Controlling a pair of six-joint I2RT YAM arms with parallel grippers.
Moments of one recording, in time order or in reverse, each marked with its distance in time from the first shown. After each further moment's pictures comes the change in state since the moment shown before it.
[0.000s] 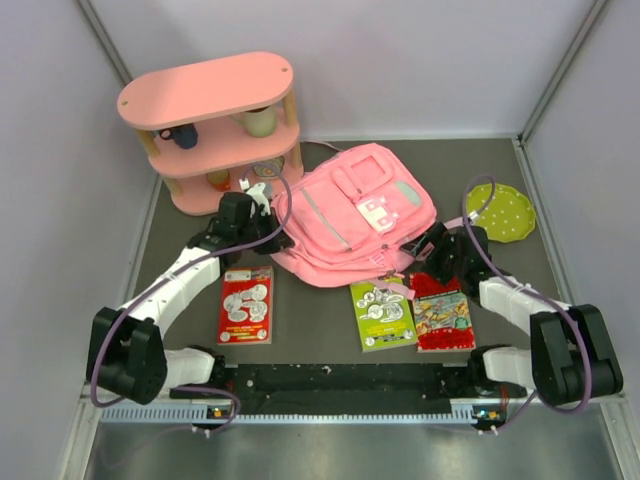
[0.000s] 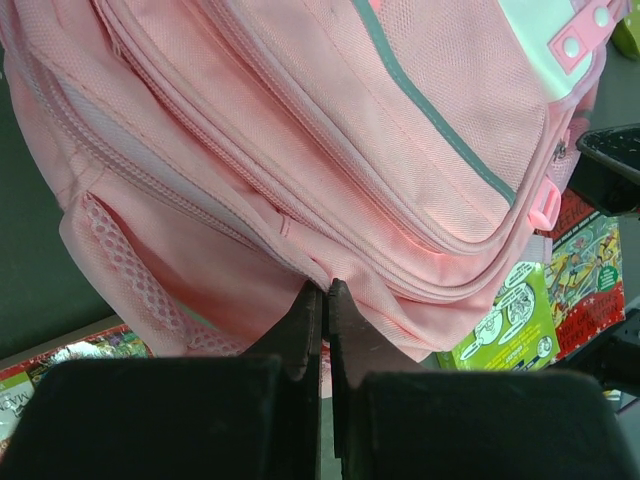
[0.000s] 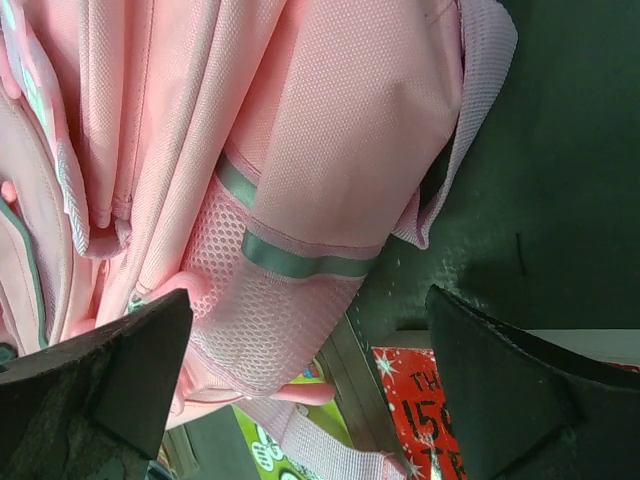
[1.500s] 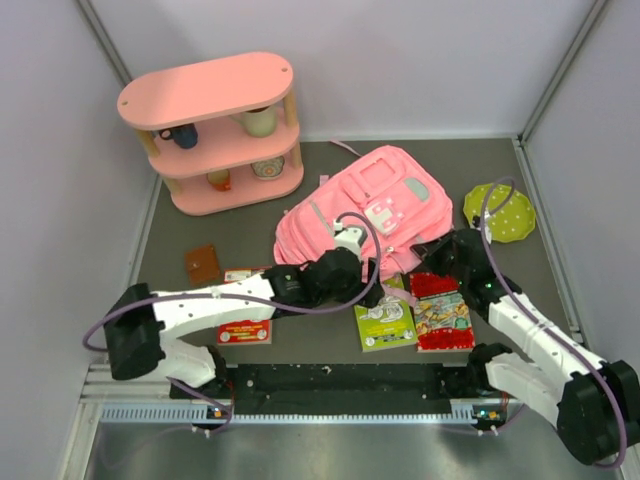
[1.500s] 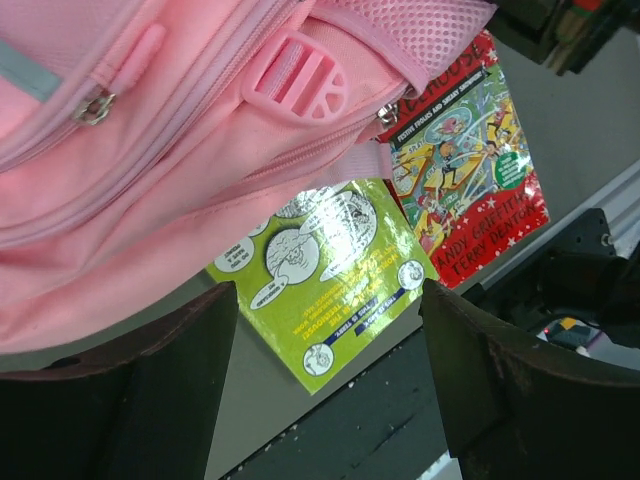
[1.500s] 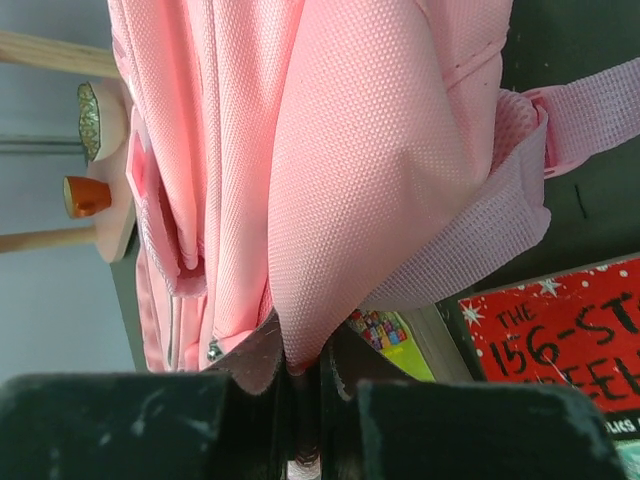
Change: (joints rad) left arm -0.794 0.091 0.155 -0.032 -0.531 -0.299; right arm 0.173 -0.283 0.046 -0.195 0.285 0.168
